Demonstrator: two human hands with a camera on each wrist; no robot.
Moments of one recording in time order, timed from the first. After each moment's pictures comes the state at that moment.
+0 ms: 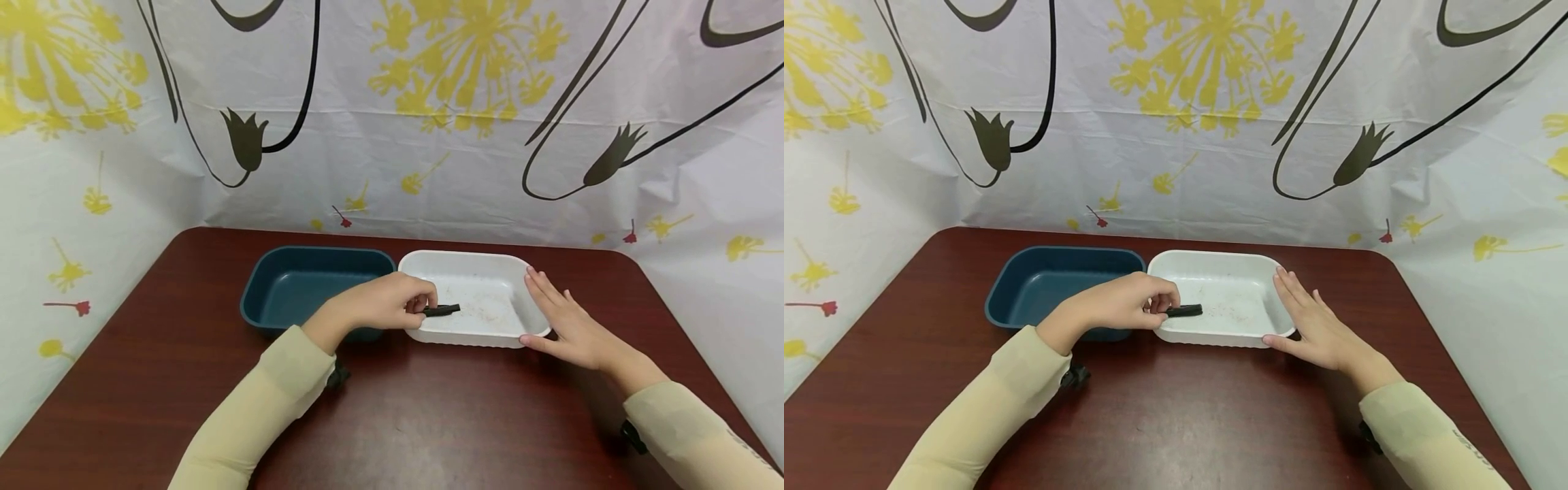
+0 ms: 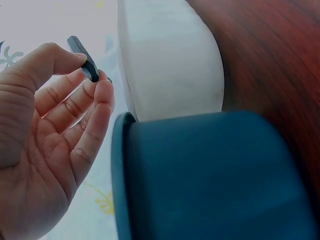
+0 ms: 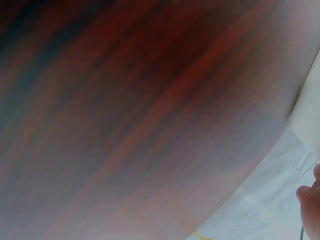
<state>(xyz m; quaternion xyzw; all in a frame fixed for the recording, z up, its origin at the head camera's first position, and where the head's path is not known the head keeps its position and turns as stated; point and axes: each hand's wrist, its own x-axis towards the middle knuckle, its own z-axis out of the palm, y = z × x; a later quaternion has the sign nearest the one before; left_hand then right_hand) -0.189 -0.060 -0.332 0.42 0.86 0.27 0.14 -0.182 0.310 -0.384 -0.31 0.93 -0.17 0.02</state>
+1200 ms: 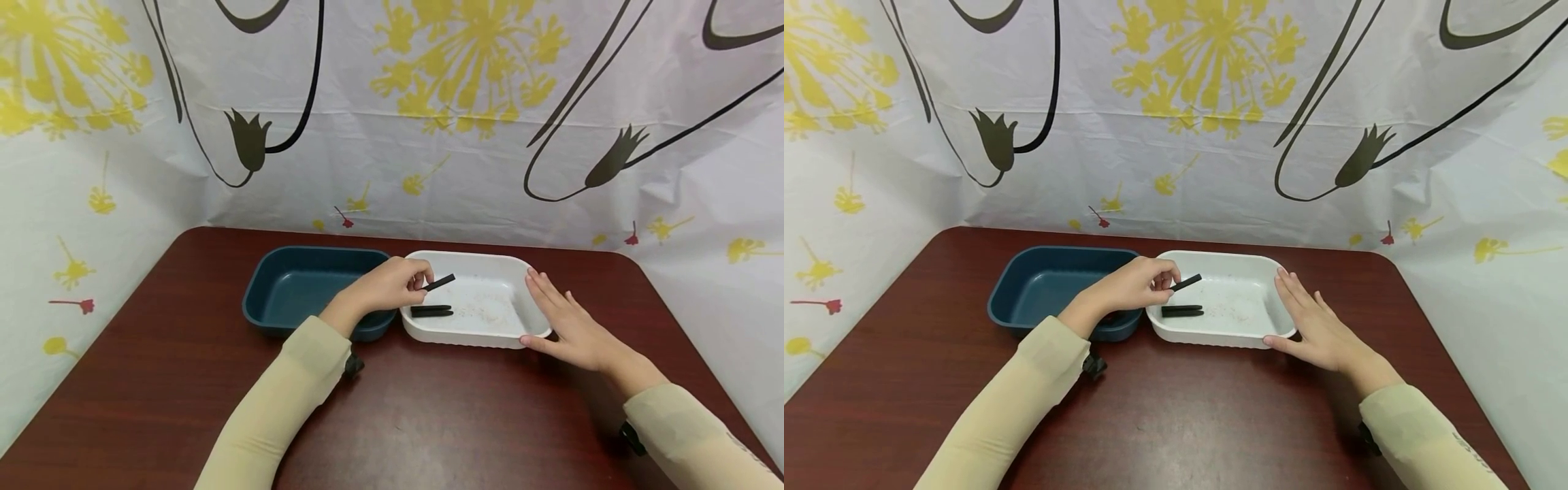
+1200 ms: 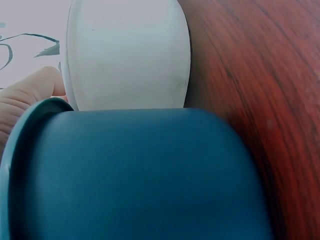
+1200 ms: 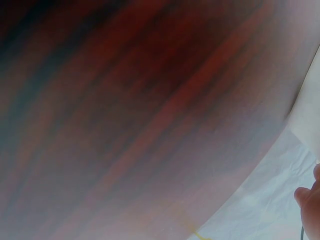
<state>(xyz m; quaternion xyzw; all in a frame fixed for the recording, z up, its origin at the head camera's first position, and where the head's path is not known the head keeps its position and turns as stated) -0.219 -0.056 -0.352 0.34 0.89 0.30 0.08 -0.180 0.308 -0.384 -0.31 0.94 -0.15 0.01</state>
